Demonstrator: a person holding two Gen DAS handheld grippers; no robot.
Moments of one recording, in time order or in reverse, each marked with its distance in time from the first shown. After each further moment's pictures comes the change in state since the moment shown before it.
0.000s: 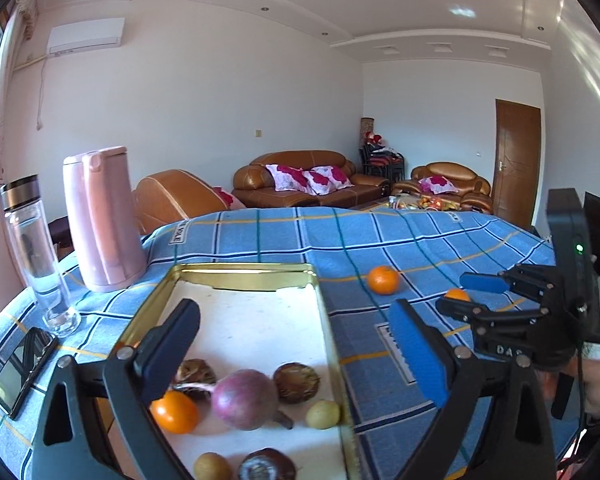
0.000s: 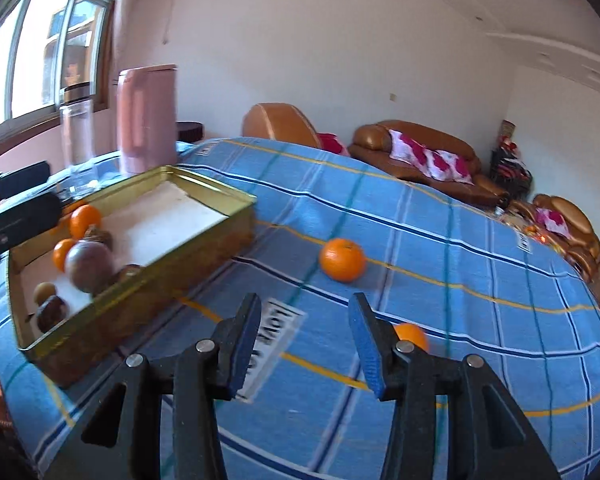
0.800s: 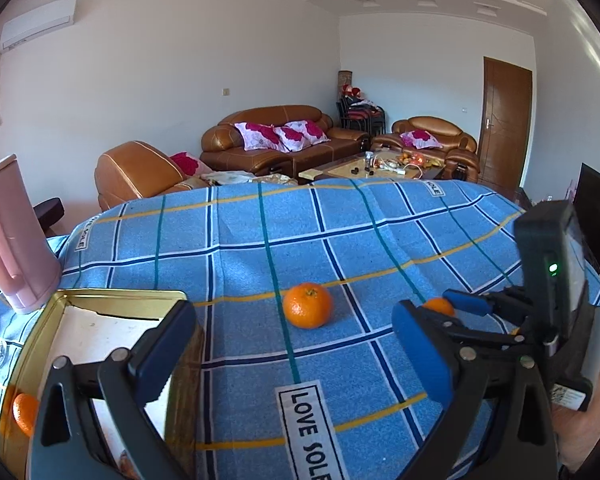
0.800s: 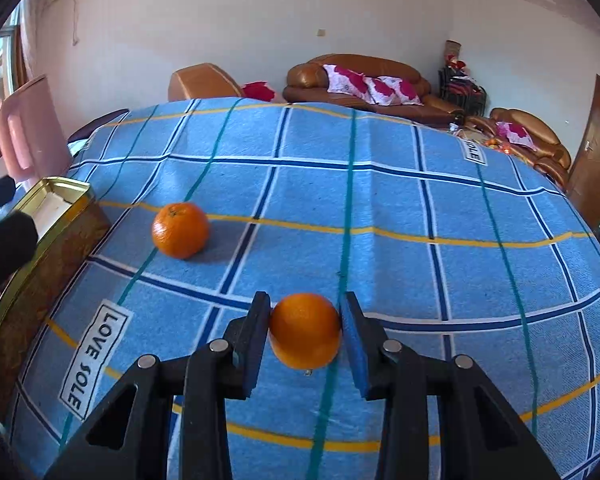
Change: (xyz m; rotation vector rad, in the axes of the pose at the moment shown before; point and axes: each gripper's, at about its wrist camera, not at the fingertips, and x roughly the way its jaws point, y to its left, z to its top) left arm 0.130 -0.106 0.041 0.036 0.200 -0.045; right arm 0.063 -0.110 -0.008 0.223 0.190 -0.106
